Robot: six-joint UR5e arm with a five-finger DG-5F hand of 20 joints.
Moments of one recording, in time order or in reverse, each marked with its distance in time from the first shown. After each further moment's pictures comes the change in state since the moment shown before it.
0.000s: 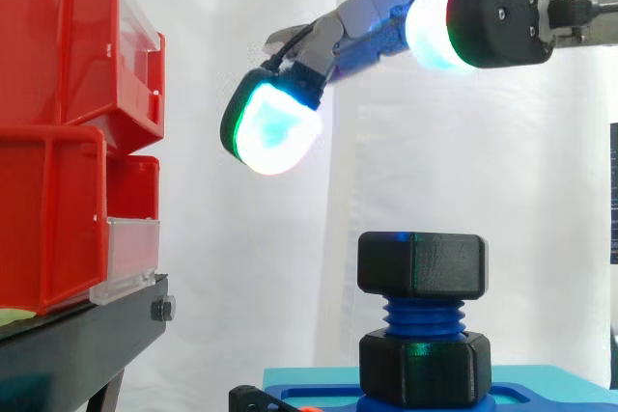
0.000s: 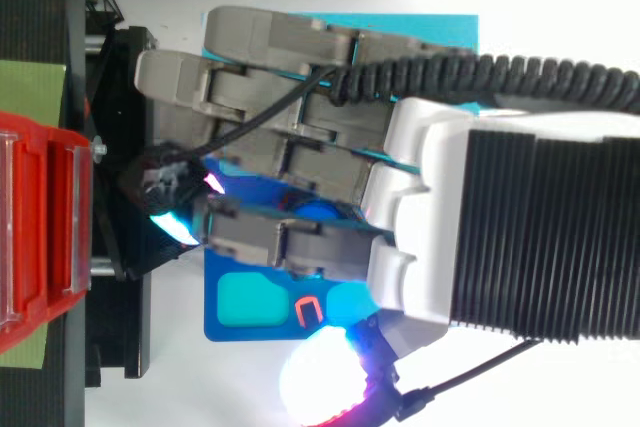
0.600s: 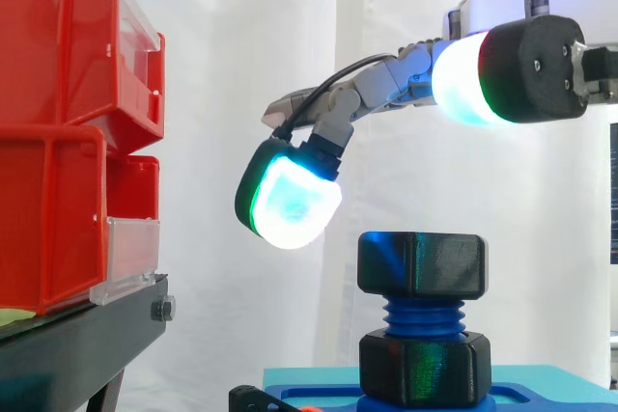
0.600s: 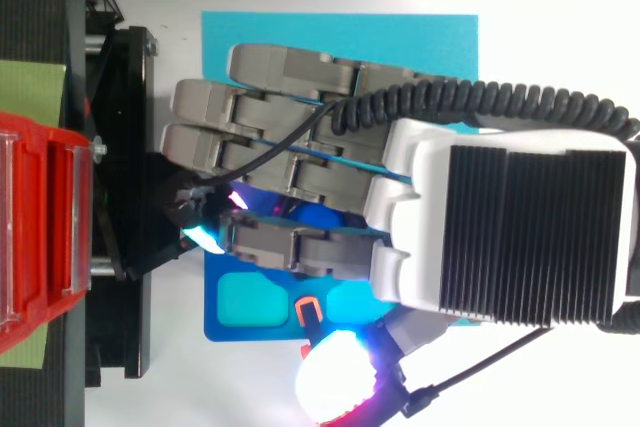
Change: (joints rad) arm 0.003 -0.003 -0.058 0.019 0.000 0.042
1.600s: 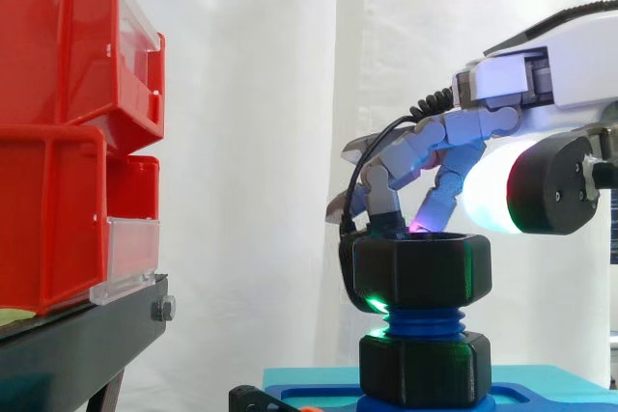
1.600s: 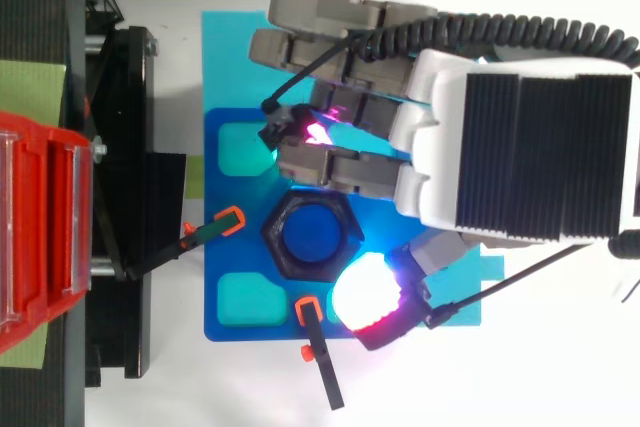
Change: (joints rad) arm -0.052 0.001 -0.001 -0.081 -0.047 -0.022
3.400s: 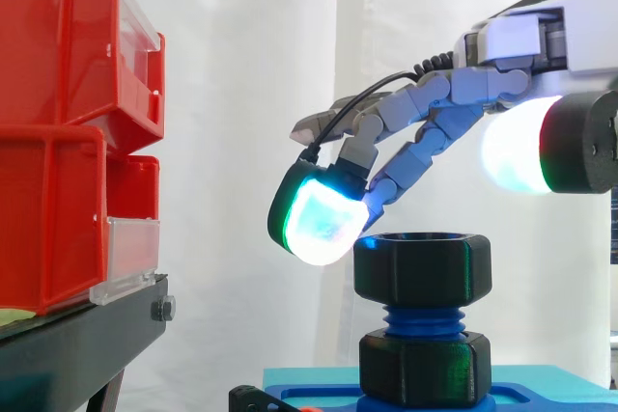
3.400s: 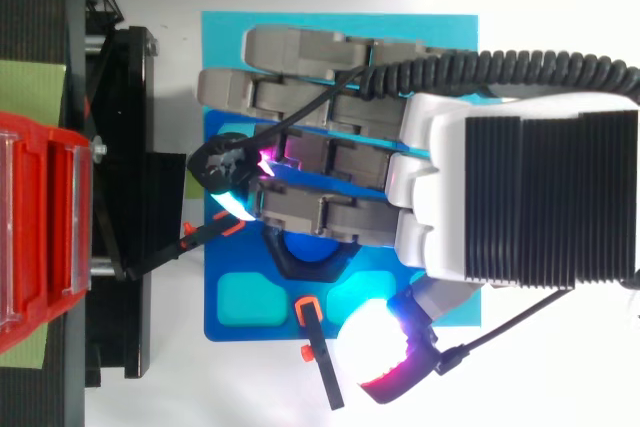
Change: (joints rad) arm 0.004 0.005 -0.003 0.043 -0.077 0.000
